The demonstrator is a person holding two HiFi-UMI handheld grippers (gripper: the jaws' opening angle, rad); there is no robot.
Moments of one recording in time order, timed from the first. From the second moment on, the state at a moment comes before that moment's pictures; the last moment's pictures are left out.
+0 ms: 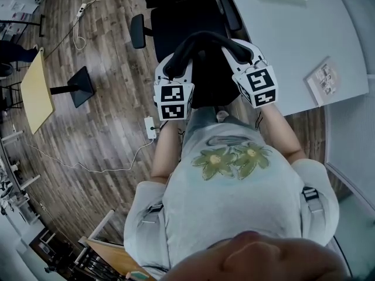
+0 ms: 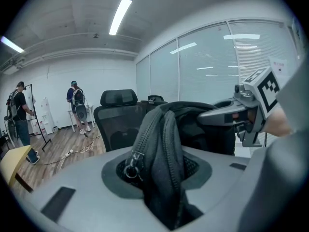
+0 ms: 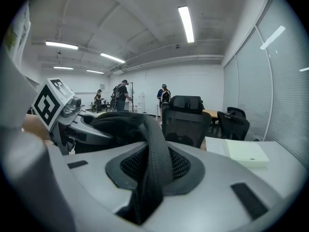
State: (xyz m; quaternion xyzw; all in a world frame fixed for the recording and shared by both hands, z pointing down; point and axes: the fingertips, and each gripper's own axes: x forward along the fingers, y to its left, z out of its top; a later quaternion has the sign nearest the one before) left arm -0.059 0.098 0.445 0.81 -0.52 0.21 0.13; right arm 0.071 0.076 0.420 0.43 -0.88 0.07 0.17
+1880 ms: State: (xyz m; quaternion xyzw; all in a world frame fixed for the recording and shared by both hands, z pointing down) left arm -0.115 -0.204 0.371 0.84 -0.50 0.19 0.05; right arm 0.015 -0.217 0.347 0.45 -0.88 0.02 0.15
